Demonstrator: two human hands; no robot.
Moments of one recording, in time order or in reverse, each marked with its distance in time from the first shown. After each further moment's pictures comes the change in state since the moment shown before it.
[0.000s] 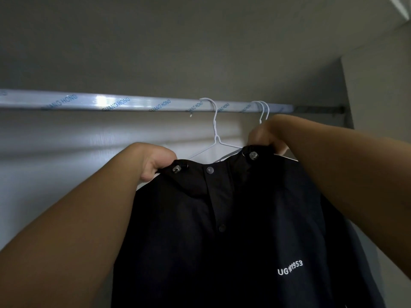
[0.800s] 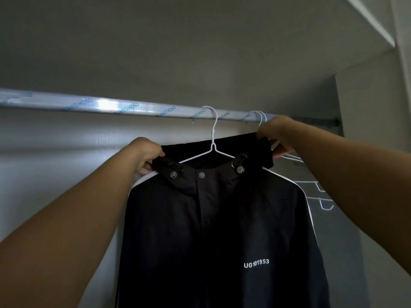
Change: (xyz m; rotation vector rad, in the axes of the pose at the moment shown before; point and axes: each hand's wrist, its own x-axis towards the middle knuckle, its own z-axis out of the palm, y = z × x) left_hand 0.006 -0.008 -0.027 -0.097 0.564 0.196; right_hand -0.013 0.010 -0.022 0.359 0.436 0.089
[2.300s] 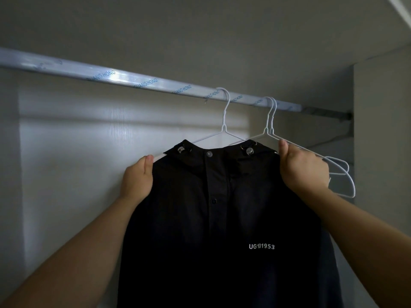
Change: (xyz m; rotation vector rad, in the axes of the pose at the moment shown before) left_hand -0.019 -0.159 0.047 0.034 0.460 0.418; right_hand -0.049 0.124 0.050 -0.497 0.665 -0.510
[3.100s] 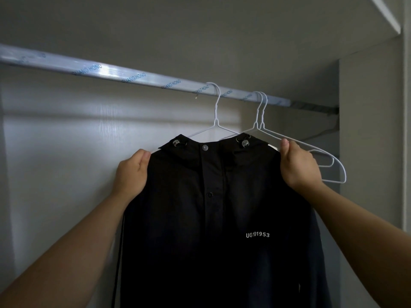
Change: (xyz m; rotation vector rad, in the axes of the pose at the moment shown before) left_hand -0.008 0.009 -0.007 -0.035 -0.036 0.179; right_hand -0.009 0.022 -0.006 0.272 -0.212 0.092
